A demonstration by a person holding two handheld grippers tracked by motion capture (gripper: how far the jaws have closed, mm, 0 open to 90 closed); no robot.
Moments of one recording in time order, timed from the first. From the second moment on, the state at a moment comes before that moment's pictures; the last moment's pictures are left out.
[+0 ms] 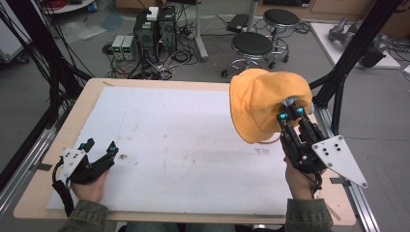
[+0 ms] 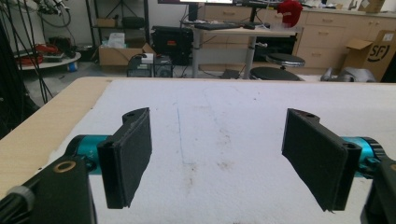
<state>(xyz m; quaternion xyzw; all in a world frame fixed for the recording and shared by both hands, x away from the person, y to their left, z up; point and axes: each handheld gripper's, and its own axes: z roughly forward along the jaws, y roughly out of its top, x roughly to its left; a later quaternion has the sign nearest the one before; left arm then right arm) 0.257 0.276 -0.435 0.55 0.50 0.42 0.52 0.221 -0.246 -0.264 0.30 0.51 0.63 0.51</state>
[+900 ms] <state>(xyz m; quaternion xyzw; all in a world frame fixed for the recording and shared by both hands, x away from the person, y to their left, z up) 0.257 0.281 -0.433 0.54 0.50 0.41 0.53 0.280 -0.272 -0.246 0.35 0.47 0.57 0.58</state>
